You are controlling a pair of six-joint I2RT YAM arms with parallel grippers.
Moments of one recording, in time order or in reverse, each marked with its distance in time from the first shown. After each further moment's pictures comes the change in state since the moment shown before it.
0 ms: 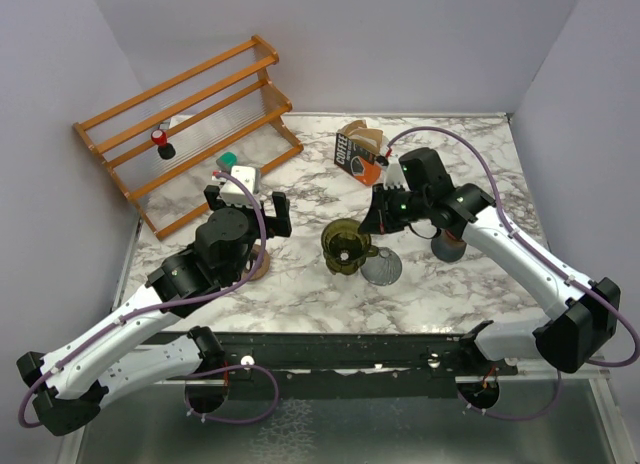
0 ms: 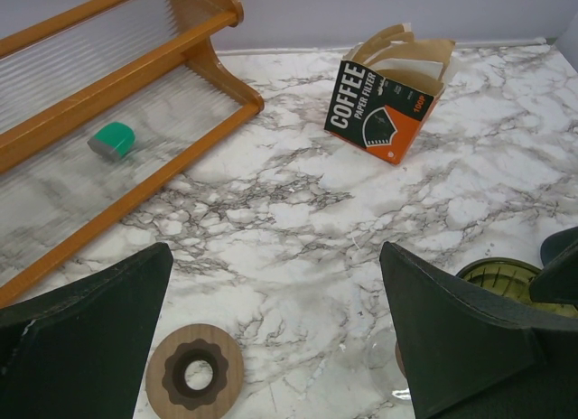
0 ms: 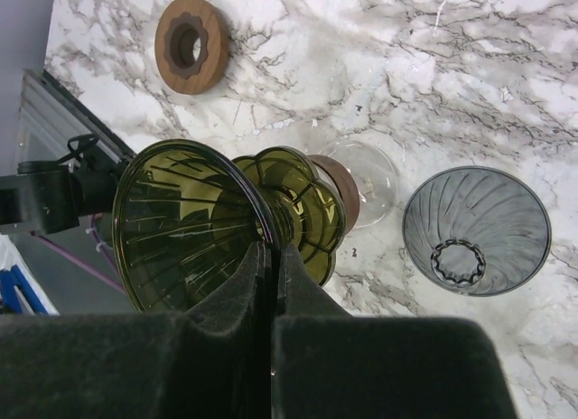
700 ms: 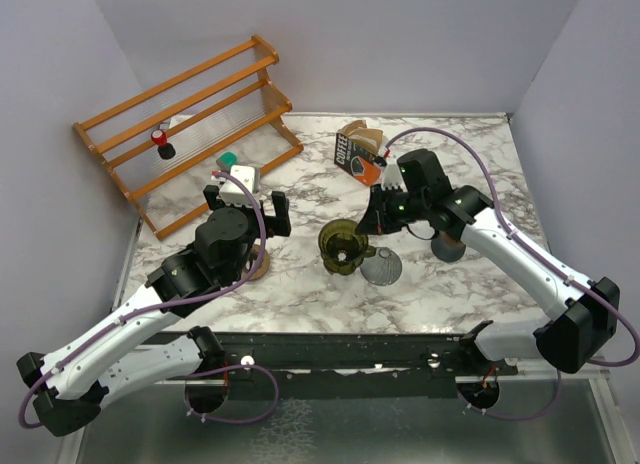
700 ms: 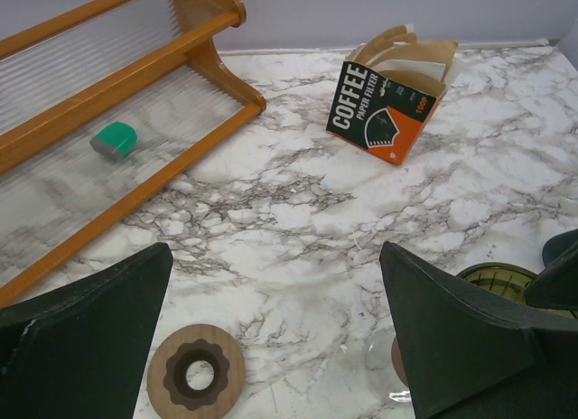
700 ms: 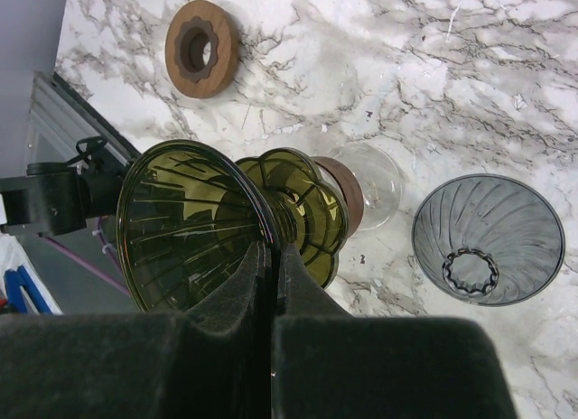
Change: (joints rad) left arm 0.006 0.000 0.000 0.000 0.001 0.000; right arm 0.012 -0.001 -0.015 0.035 0.000 0.018
